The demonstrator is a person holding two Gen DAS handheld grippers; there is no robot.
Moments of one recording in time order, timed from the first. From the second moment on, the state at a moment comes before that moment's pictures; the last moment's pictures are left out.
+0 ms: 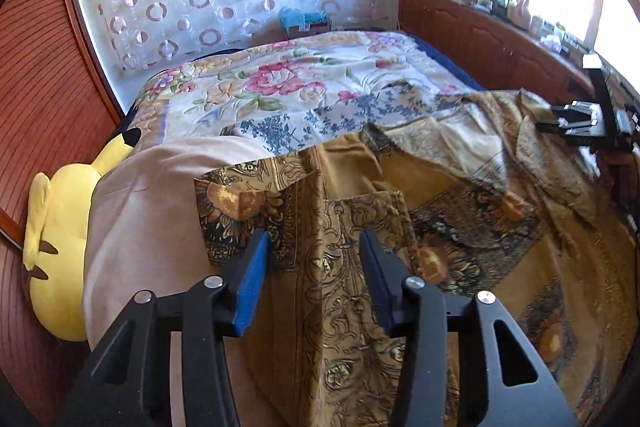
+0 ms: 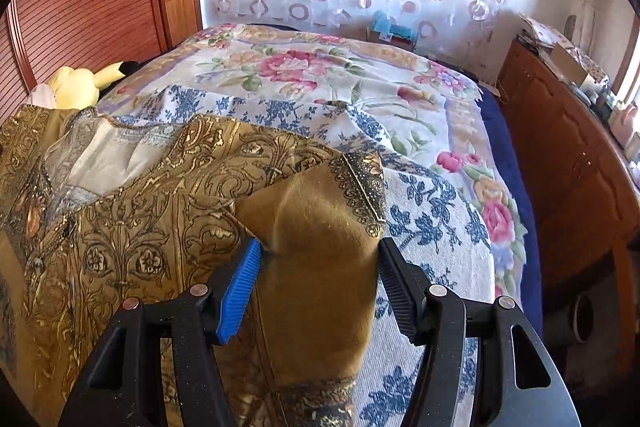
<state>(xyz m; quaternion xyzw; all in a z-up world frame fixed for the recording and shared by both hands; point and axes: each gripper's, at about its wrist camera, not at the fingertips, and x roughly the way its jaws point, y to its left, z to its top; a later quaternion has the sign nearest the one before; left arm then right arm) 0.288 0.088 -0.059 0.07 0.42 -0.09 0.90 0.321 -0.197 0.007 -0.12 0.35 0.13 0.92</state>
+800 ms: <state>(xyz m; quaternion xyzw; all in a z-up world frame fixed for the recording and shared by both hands) 0.283 0.135 -0.030 0.04 0.37 -0.03 0.93 0.326 -0.187 0.015 -0.12 0.35 0.13 0.92</state>
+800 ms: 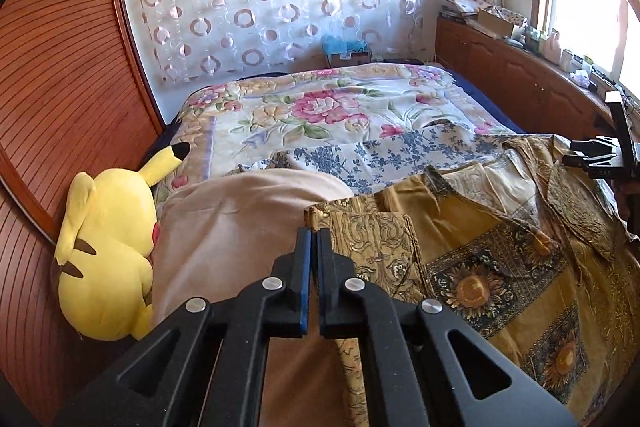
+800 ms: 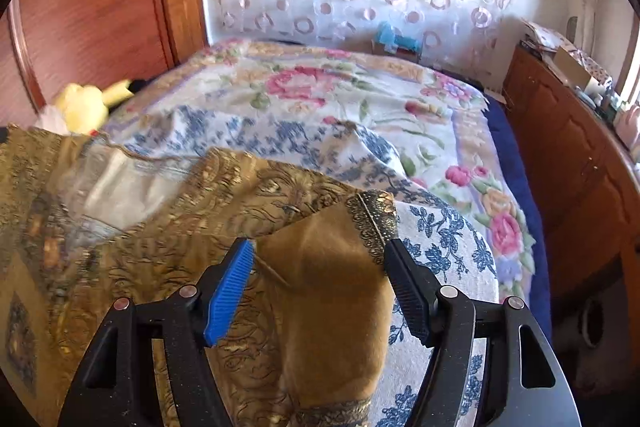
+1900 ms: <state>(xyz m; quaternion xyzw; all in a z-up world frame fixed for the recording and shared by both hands) 0.212 0.098 0.013 0.04 0.32 -0.09 0.94 0.273 -0.197 0.037 -0.10 0.32 0.17 0.92</state>
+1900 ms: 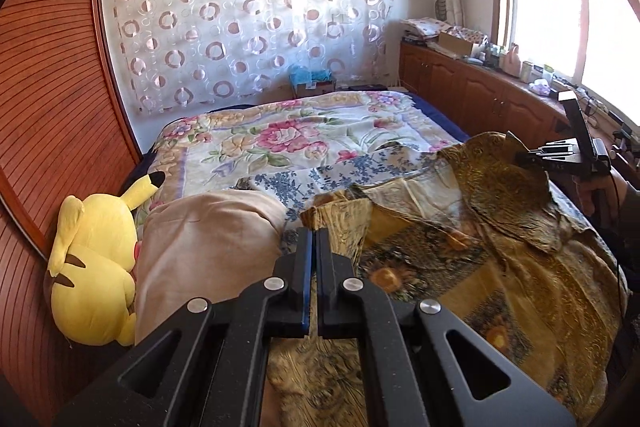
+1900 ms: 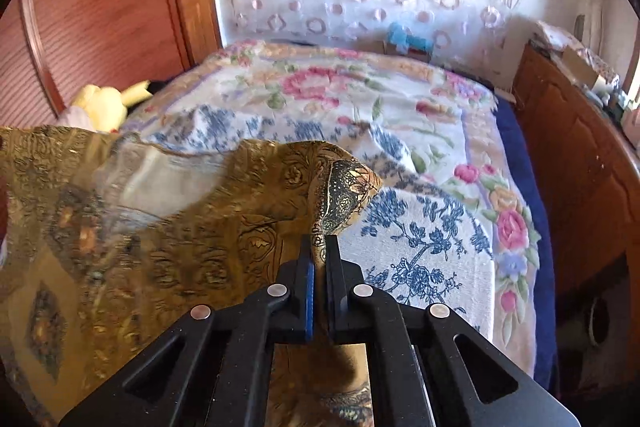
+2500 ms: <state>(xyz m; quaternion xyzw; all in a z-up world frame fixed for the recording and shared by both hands) 0.088 0.114 -0.009 0.01 0.31 -0.11 0.95 0.112 -0.243 0.023 -0.06 0.29 0.19 0.94</state>
